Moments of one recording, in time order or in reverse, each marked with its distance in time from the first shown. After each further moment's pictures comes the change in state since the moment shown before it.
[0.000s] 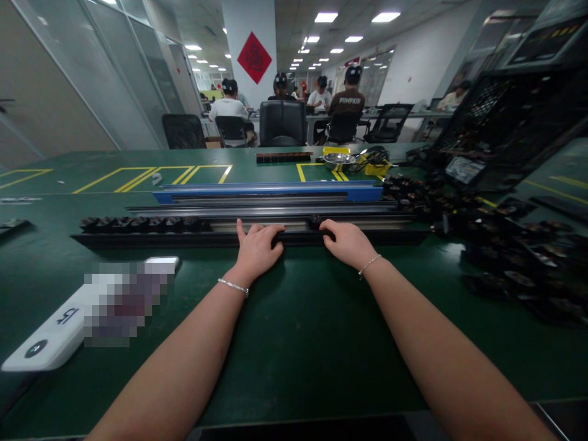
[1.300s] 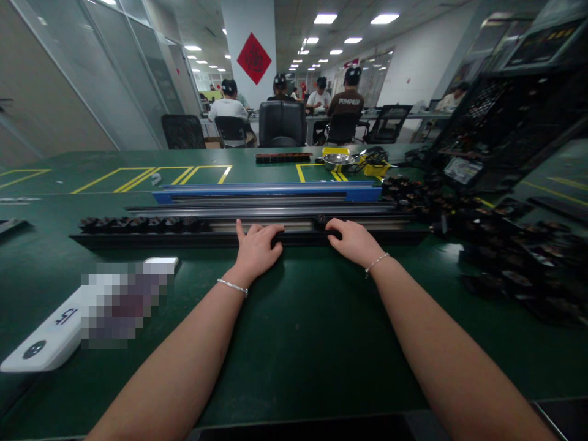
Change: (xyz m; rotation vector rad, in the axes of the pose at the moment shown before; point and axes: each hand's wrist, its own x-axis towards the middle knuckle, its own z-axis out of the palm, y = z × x) left_hand 0.000 0.001 -0.001 -0.013 -0.014 -0.013; right_hand -0.002 0.010 -0.009 0.035 -0.059 0.059
